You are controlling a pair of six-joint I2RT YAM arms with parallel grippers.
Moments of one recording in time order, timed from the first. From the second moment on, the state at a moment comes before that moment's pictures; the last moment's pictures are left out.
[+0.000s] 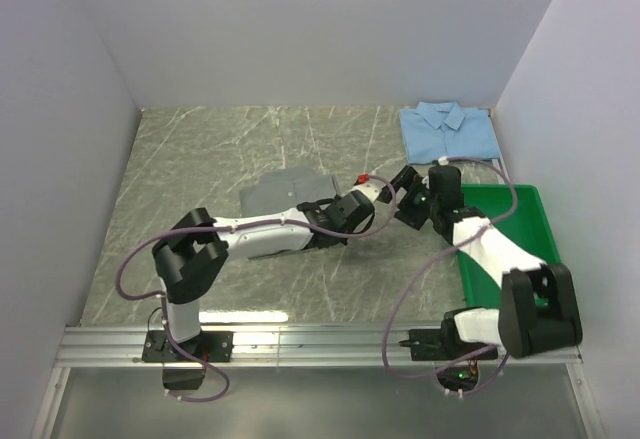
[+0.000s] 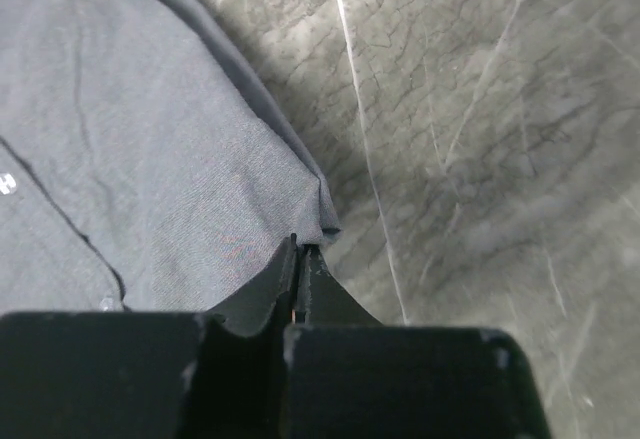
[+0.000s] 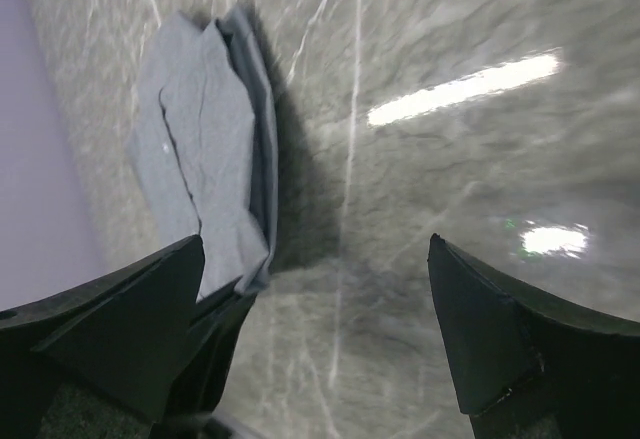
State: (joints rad) left arm -1.05 1.87 1.32 -0.36 -0.44 -0.23; right arm 0.17 1.23 0.66 -0.10 -0.25 0.84
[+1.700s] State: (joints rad) left arm -0.92 1.47 1.20 -0.36 -0.33 -0.41; right arm 0.41 2.03 1.16 -0.08 -0.65 0.61
